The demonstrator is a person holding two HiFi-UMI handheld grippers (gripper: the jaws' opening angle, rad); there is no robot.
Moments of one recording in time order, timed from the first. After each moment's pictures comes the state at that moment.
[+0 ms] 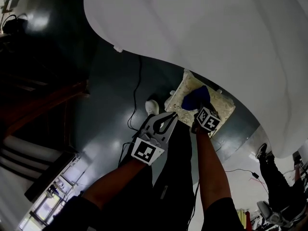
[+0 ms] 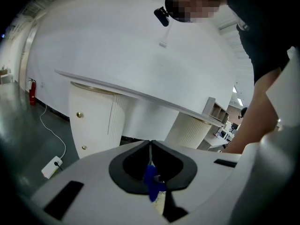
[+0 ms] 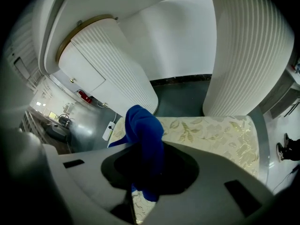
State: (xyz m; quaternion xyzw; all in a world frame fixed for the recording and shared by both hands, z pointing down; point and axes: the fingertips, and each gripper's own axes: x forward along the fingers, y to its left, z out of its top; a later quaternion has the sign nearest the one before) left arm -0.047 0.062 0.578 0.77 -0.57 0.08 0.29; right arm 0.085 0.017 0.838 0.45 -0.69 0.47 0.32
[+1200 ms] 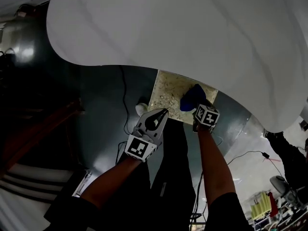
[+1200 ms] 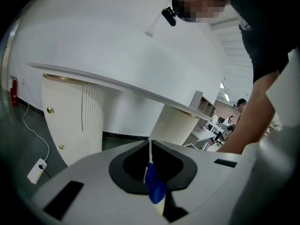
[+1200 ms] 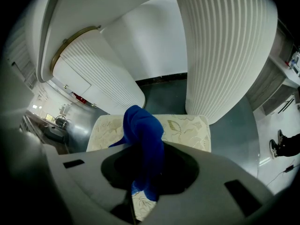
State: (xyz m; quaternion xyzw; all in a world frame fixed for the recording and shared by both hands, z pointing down) left arm 0.036 0.043 0.578 0.82 -0.48 0.12 0.29; right arm 0.199 0.021 0.824 0.46 -0.66 0.49 0.34
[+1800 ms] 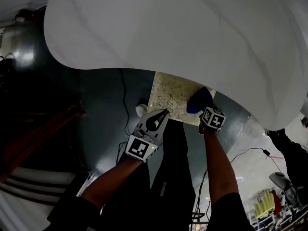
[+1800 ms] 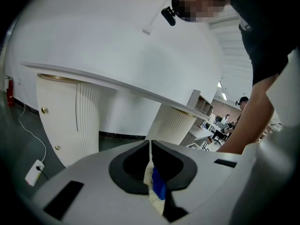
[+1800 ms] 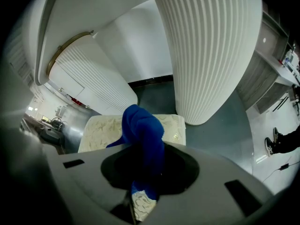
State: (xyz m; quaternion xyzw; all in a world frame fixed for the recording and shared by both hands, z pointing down) left arm 0.053 0.040 0.576 0.83 -0.47 0.12 0.29; right arm 0.254 0.025 0.828 0.48 -0.65 0.48 0.34
